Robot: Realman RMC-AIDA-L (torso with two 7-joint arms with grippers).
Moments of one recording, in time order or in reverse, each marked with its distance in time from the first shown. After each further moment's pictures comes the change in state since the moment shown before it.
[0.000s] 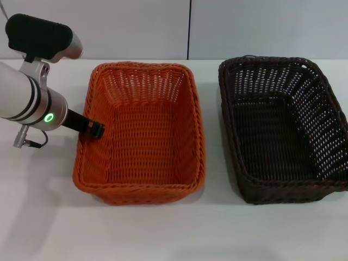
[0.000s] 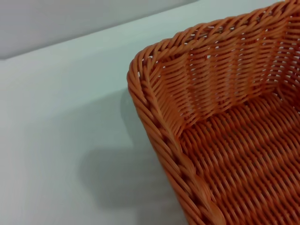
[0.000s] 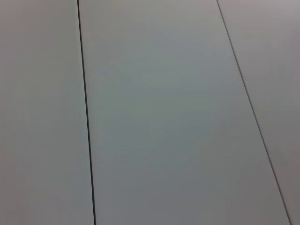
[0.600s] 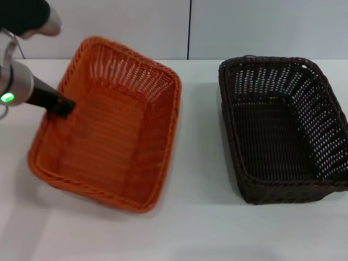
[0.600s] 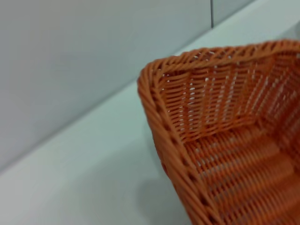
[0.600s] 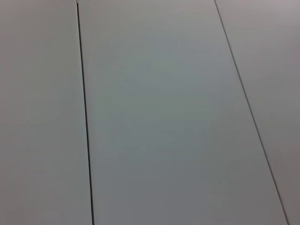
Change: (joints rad) left arm 0.077 0.005 -0.048 -0.296 0.073 -0.146 0.227; right arm -0.003 0.000 0.002 -0.005 0.004 -0.008 -0.001
